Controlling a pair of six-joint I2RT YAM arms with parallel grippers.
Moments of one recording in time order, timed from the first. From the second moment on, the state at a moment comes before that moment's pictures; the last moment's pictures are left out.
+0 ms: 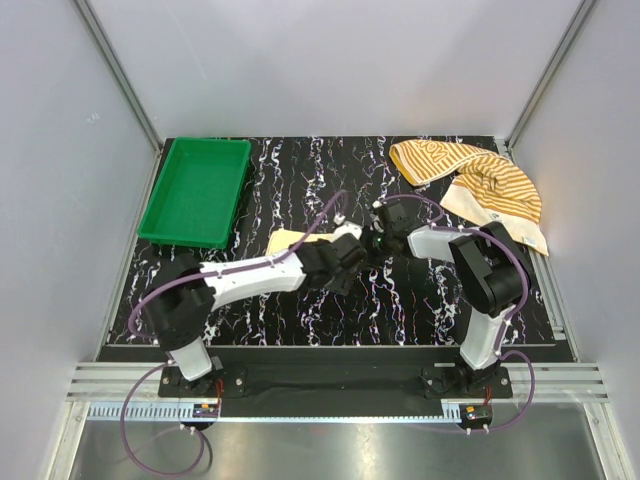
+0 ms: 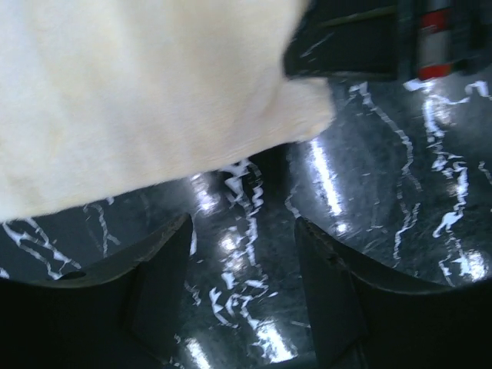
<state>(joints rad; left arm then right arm) -1.00 1.67 1.15 -0.57 -0.34 -0.53 0.46 1.86 0.96 -0.07 -0.45 0.72</state>
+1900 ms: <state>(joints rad) -1.17 1.97 1.19 -0.24 -0.70 -0.50 0.46 1.81 0.94 -0.21 -0.47 0.69</state>
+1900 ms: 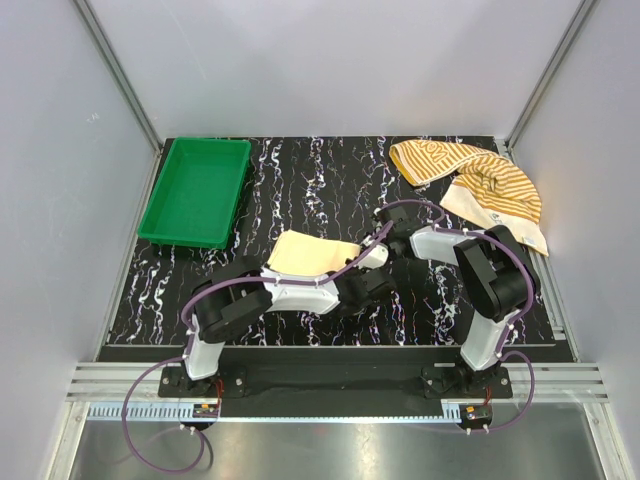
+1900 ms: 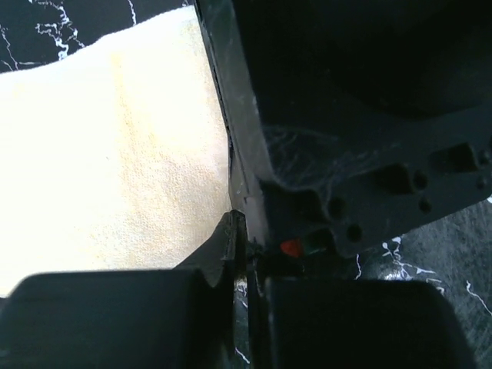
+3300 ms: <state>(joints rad) -0.91 1.61 0.74 0.11 0.03 -0.83 0.20 1.06 0.63 -0.43 -0.37 0.71</state>
